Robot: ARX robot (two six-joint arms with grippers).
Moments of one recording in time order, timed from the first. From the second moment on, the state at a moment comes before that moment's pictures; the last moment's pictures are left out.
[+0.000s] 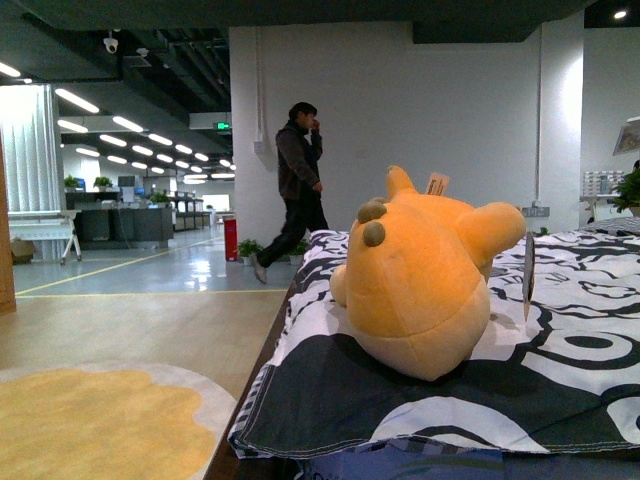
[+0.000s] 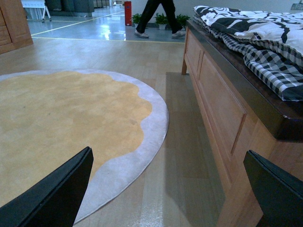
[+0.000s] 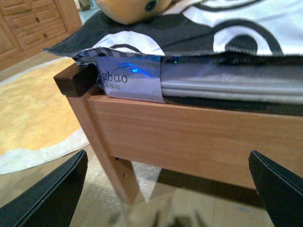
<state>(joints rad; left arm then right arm) 0.00 0.00 0.01 0.00 0.00 0.00 -0.17 0.10 0.03 -0.04 -0.35 0.15</state>
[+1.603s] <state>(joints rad) 0.00 0.00 0.01 0.00 0.00 0.00 0.41 1.54 1.04 0.48 0.48 -0.04</state>
